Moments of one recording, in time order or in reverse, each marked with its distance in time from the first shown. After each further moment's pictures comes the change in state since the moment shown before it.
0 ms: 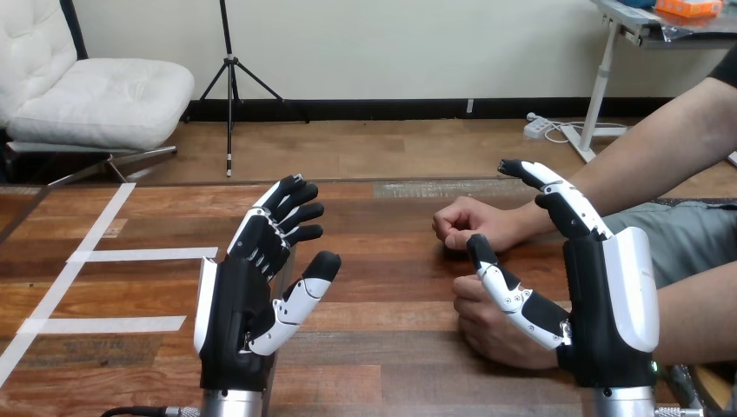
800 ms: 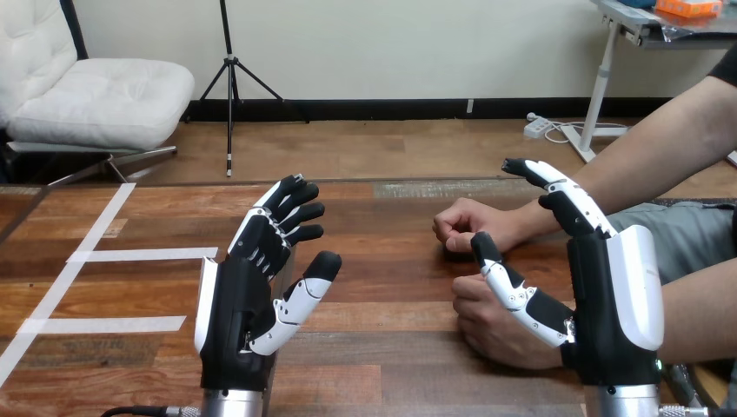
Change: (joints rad) left arm -0.001 0.000 -0.003 0.000 -0.001 0.000 -0.001; right arm 0.000 0.000 -0.013 -0.008 -0.002 0.015 0.007
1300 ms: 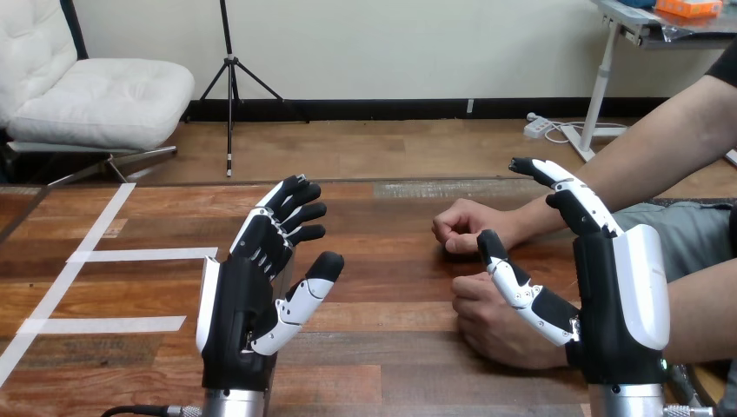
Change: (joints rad) left arm -0.001 0.000 -0.004 0.000 0.004 0.000 0.002; right arm 0.000 0.000 -0.013 0.000 0.000 0.005 0.000
